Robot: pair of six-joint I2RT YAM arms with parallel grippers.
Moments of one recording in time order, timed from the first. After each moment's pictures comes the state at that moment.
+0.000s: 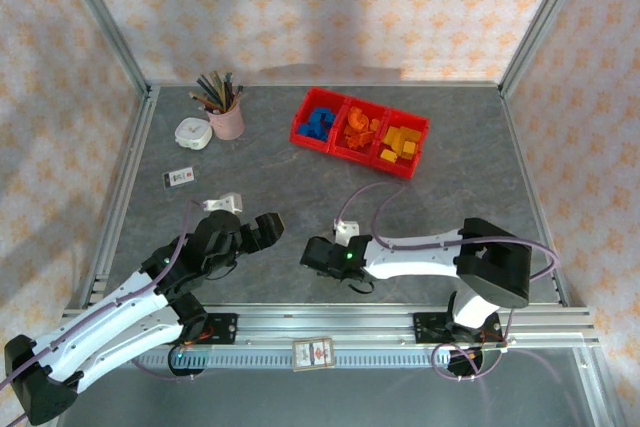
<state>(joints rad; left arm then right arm) -0.73 0.65 0.51 -0.52 -0.16 -0.99 1.24 1.61 0.88 -0.62 0.37 1.22</state>
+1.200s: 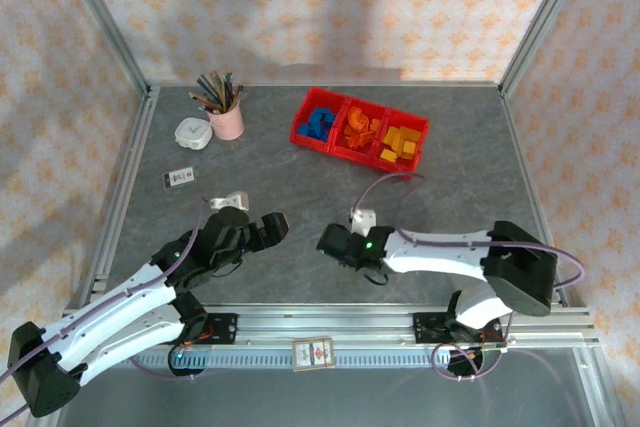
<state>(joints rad) -0.73 0.74 0.52 -0.48 -0.16 -0.97 1.11 1.46 0.83 -0.64 0.42 1.12</state>
